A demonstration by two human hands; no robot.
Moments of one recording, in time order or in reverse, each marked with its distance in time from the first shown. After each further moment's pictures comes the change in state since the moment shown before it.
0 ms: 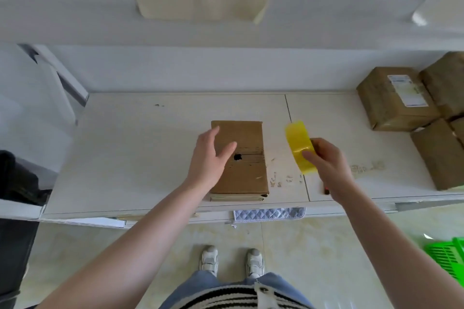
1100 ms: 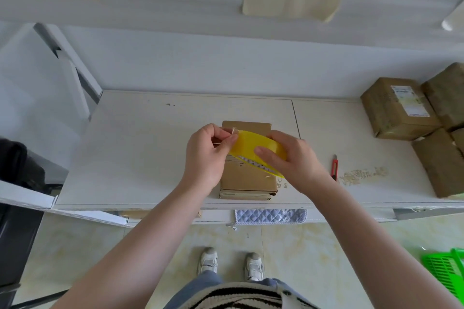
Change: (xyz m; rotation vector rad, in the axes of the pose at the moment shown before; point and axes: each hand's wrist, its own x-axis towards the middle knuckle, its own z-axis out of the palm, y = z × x) left_hand -0.036 0.040 -0.047 -0.409 0.181 0.033; right_hand -0.042 -0.108 0.054 -0.296 -0.253 -0.360
